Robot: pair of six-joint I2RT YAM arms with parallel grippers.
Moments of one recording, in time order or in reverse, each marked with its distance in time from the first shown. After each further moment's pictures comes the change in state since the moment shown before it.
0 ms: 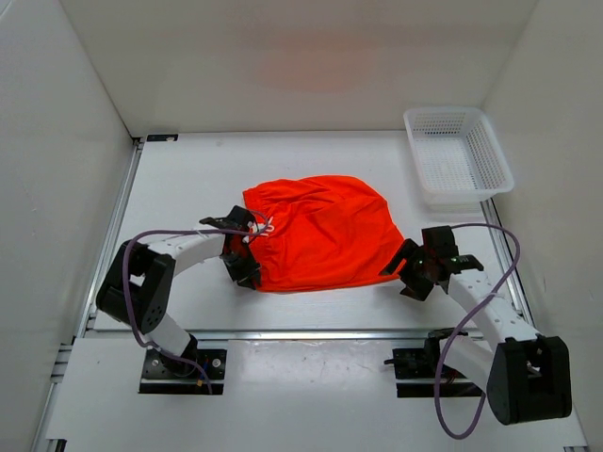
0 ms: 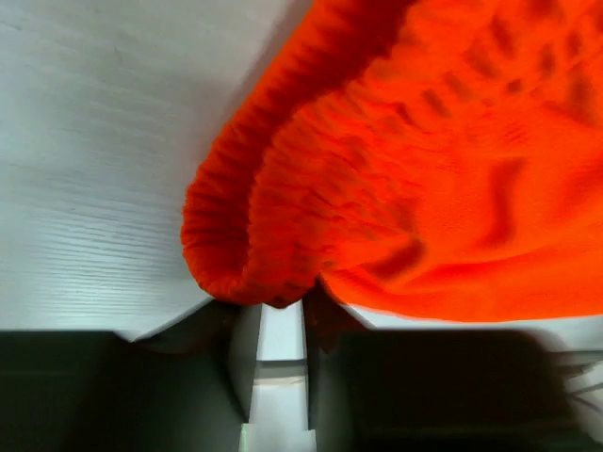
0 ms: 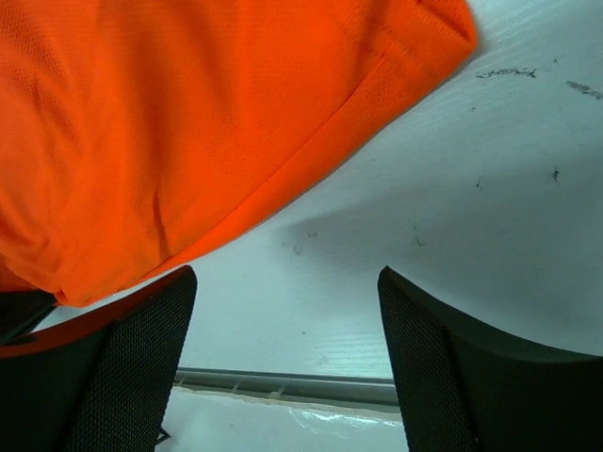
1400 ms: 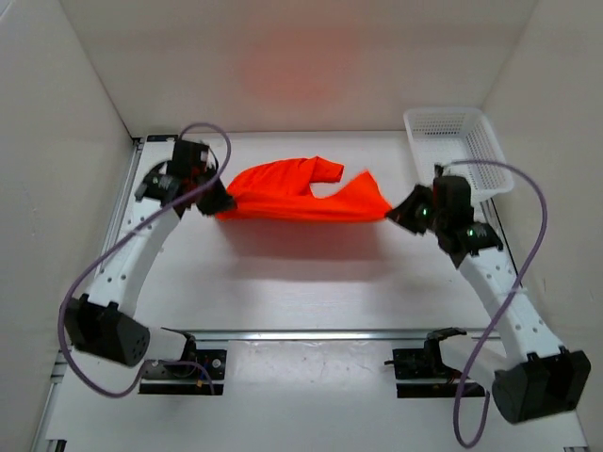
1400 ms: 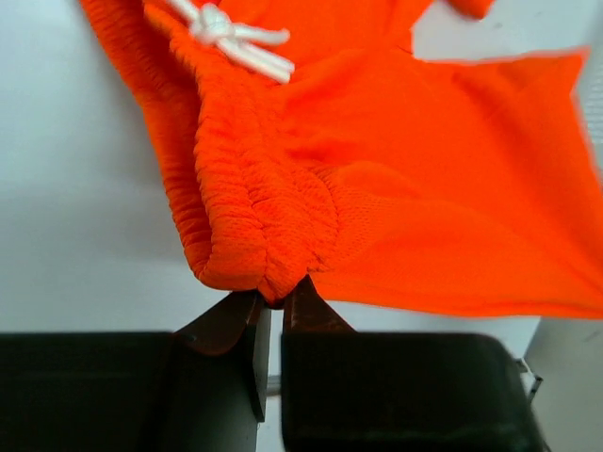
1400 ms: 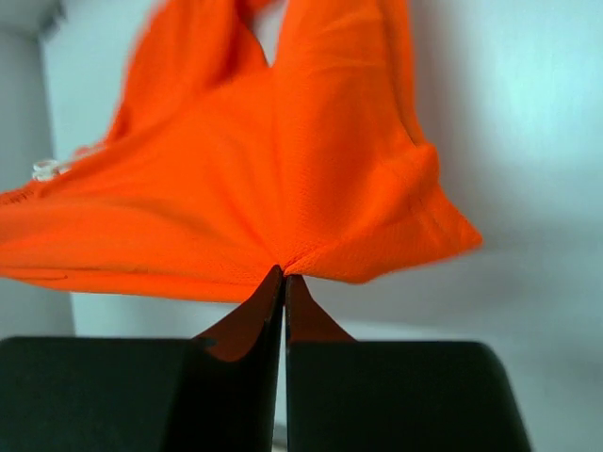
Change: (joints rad) left arm 0.190 -0.172 0.672 -0.258 -0.100 0.226; right arm 0.055 0.070 0.504 0.113 0.025 -0.110
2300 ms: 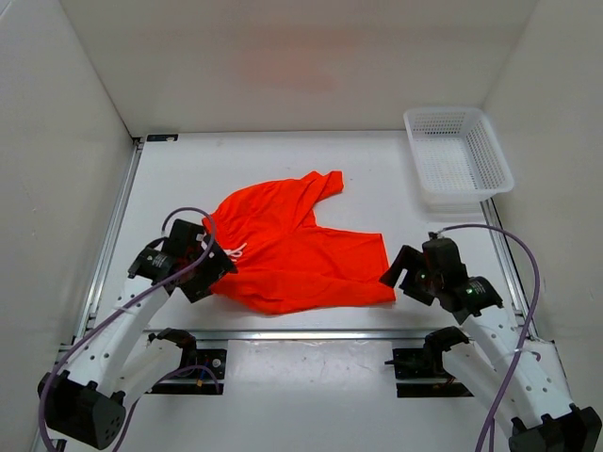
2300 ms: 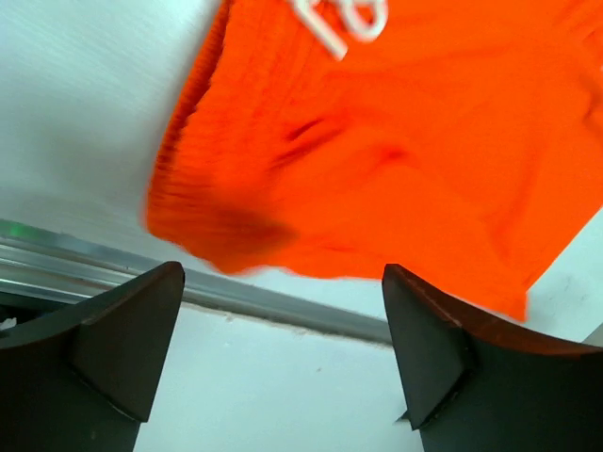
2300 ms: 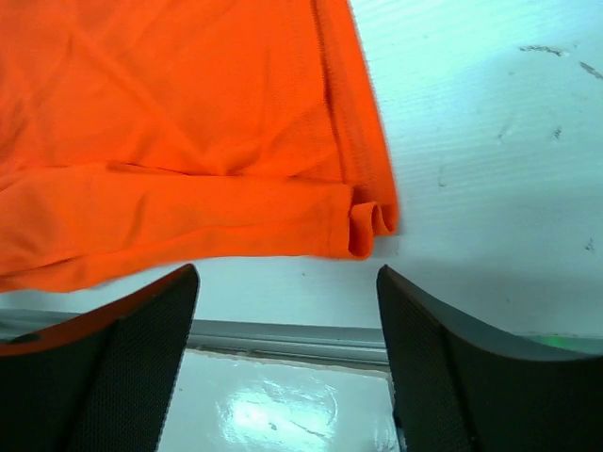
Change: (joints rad) left arm -0.069 -0.525 -0.743 -0.047 -0.042 -0.275; right arm 0.144 -0.434 -0.483 -0.288 0.098 0.060
